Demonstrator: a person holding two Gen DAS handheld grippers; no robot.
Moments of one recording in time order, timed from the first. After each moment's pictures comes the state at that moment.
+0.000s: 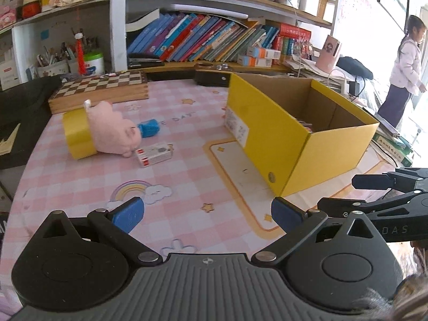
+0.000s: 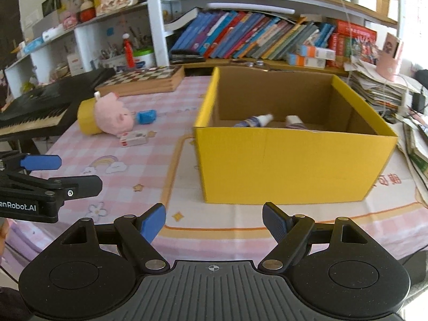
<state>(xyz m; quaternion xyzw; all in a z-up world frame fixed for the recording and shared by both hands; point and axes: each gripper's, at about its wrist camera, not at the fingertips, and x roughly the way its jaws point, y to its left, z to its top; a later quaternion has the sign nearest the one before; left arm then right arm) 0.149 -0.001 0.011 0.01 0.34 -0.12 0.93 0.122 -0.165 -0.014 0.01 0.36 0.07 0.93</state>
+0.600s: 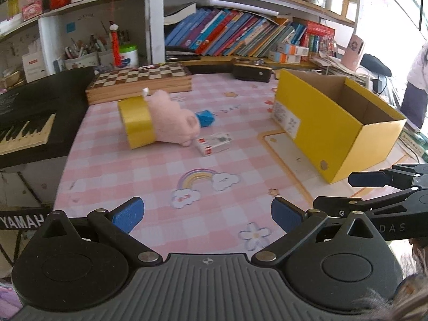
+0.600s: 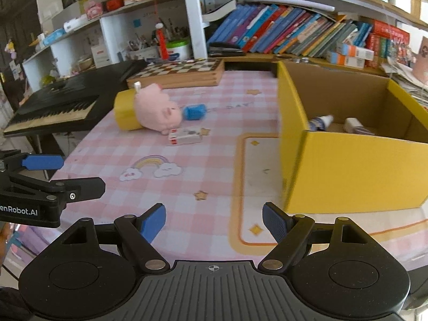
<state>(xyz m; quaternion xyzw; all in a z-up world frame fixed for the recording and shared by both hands) 0.152 0.075 0.007 0.02 0.35 -0.09 0.93 0.141 -0.089 -0.025 0.01 0.37 0.12 0.92</state>
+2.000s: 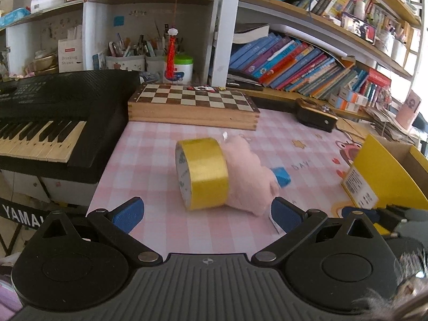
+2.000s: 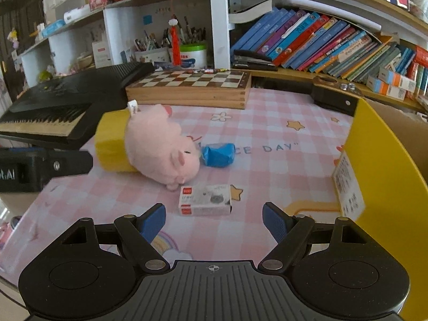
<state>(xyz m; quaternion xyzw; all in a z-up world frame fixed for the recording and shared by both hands) 0.267 0.141 -0.001 -0.06 0.31 0.00 0.95 0.274 -0.021 -0.056 -0.03 0.35 0.13 0.93</state>
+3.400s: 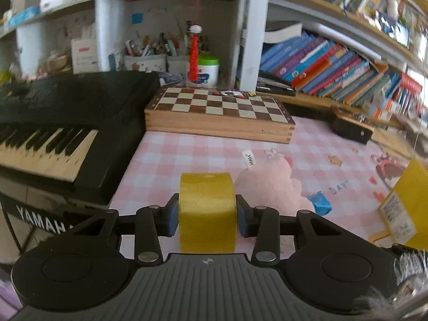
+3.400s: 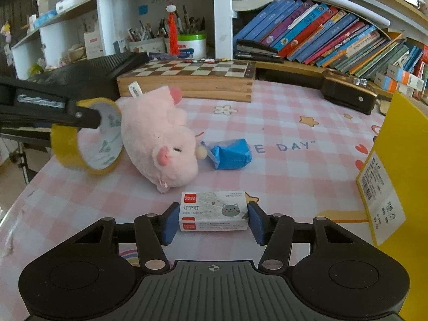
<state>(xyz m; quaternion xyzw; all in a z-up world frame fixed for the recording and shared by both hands) 0.318 0.152 -0.002 -0.06 0.32 0.05 0.94 0.297 -0.001 -0.074 -0.03 0.35 0.12 0.93</state>
